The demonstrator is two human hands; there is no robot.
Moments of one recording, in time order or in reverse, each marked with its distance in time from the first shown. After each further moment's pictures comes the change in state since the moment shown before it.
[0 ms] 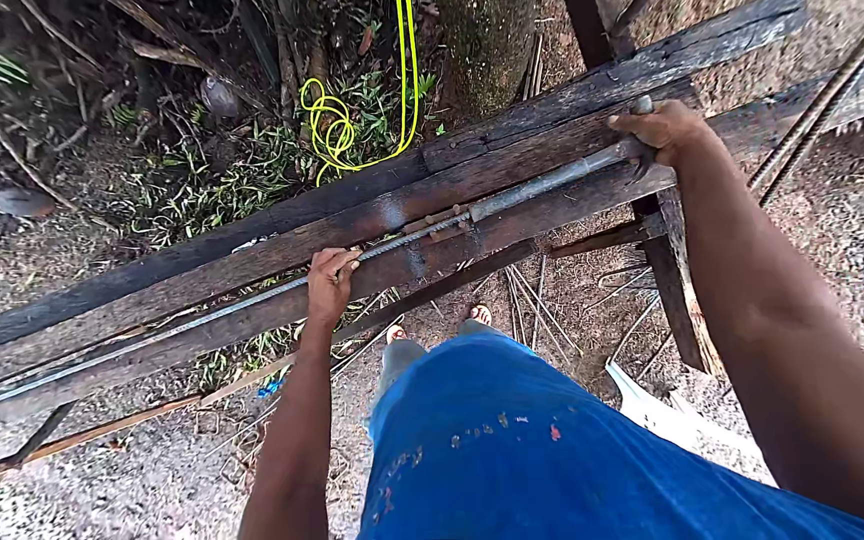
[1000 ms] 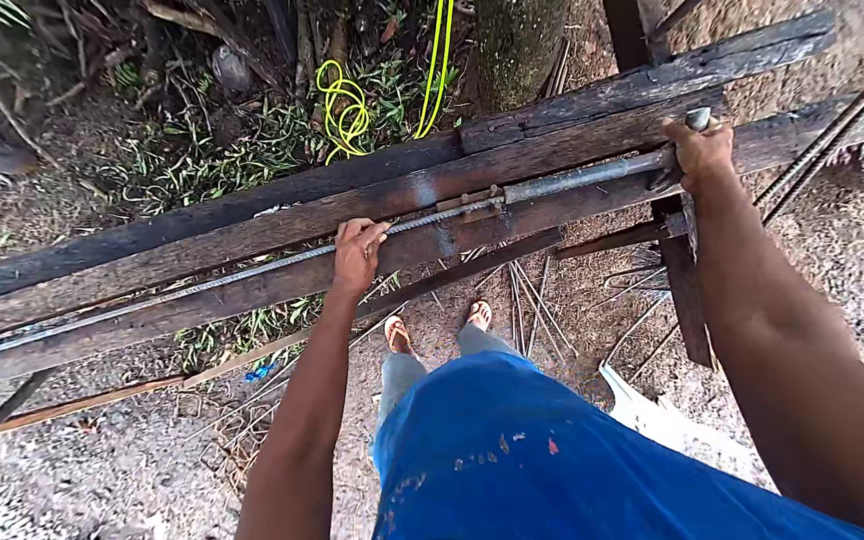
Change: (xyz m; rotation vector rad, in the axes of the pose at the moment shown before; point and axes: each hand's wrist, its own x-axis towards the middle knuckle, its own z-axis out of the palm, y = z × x) left_hand 0.006 -0.021 0.009 0.064 0.019 0.051; right_hand -0.019 0.039 0.020 0.140 0.290 -0.255
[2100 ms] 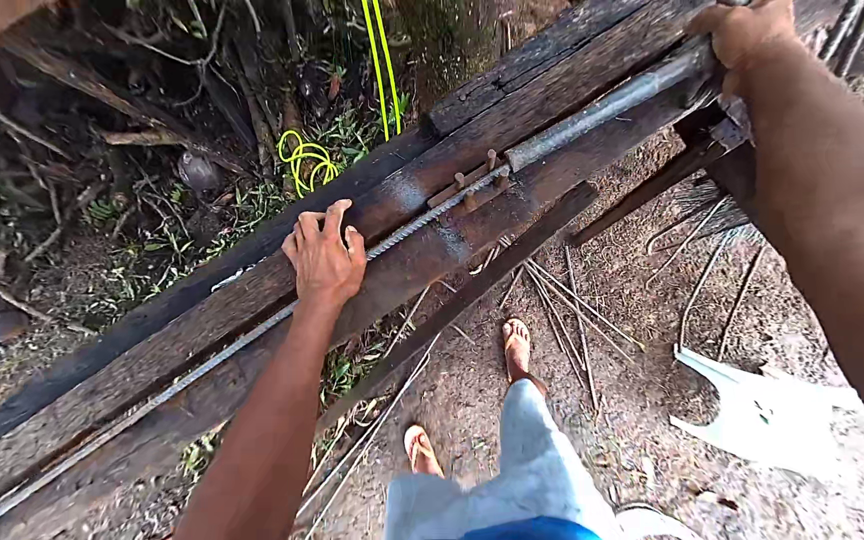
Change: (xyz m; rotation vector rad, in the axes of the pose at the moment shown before) left_hand 0.063 -0.027 -0.001 0.409 -0.059 -0.009; right_hand -0.005 0.018 0.002 0.043 0.235 0.011
